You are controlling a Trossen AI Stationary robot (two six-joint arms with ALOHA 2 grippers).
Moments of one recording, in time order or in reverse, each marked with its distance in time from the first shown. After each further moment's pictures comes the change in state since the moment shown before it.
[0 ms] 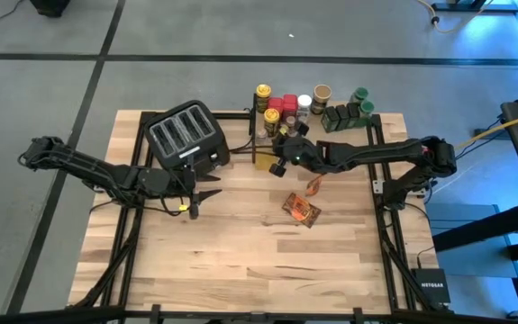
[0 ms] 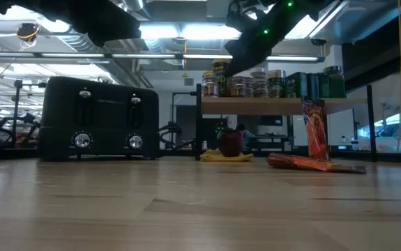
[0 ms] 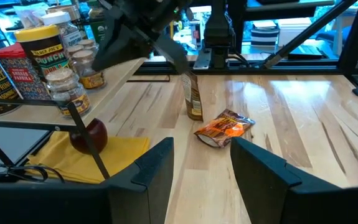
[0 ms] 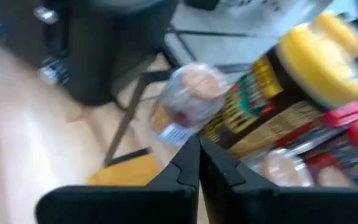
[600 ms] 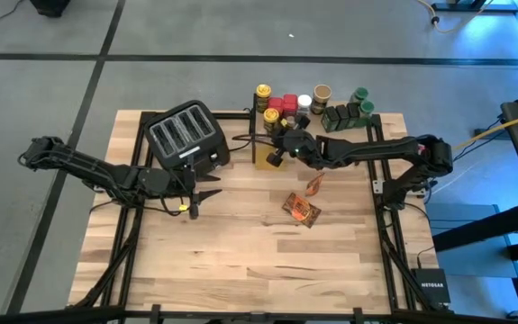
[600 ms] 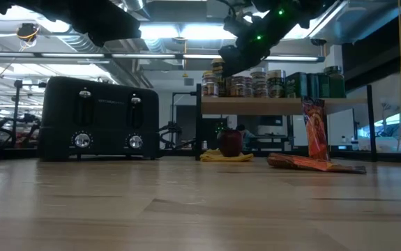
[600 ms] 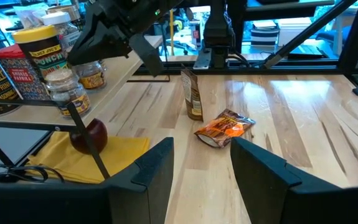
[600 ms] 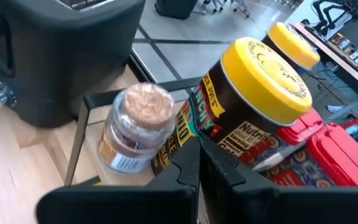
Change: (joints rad) left arm 0.000 0.000 0.000 0.000 0.000 0.002; right arm -0.047 0.030 0.001 0.117 0.059 -0.048
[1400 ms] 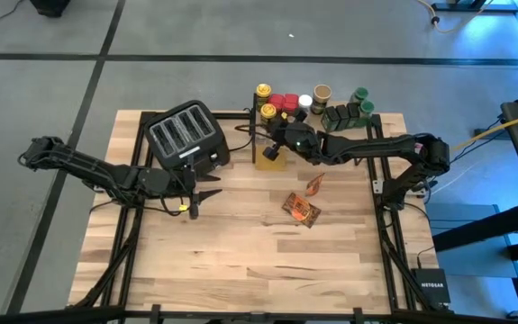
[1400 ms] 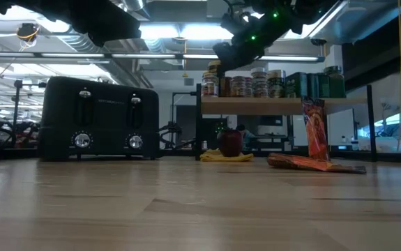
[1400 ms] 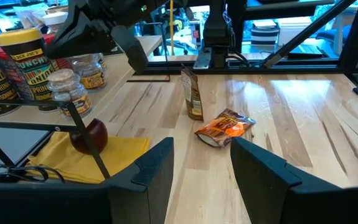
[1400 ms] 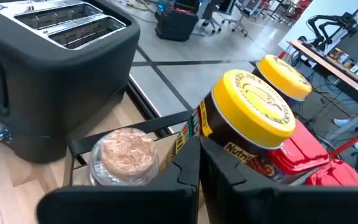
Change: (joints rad) left arm 0.000 0.000 0.000 0.000 0.000 0.004; right arm -0.051 0.021 0.000 0.151 -0.064 -0.051
